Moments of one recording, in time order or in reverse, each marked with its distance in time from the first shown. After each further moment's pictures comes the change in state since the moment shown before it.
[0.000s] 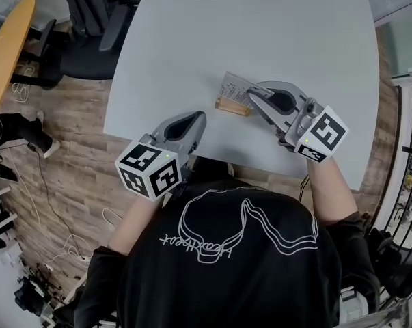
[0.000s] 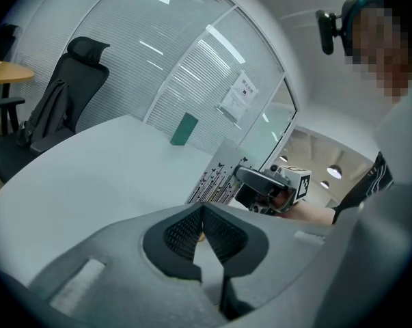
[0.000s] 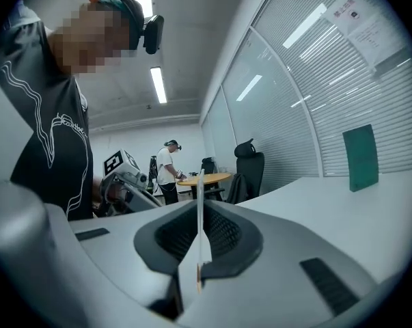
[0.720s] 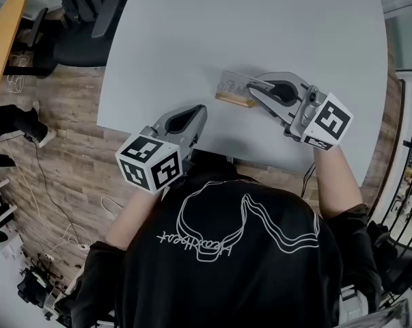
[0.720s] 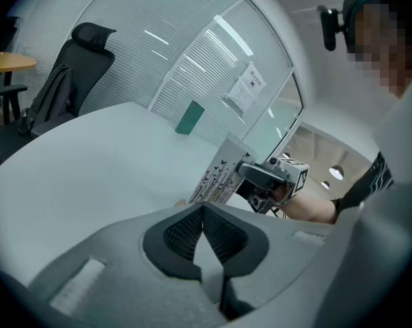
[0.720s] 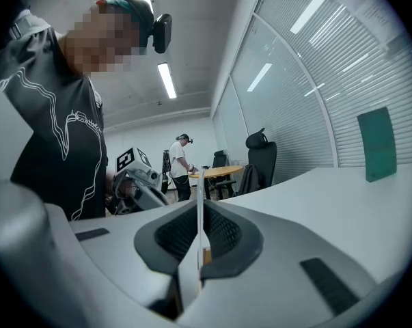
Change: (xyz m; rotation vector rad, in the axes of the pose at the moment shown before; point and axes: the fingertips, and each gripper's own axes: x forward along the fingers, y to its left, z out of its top) left arm 0.016 0.017 -0.034 -0.038 0.070 0.009; right arm 0.005 0.000 -0.035 -0.006 0.052 0.121
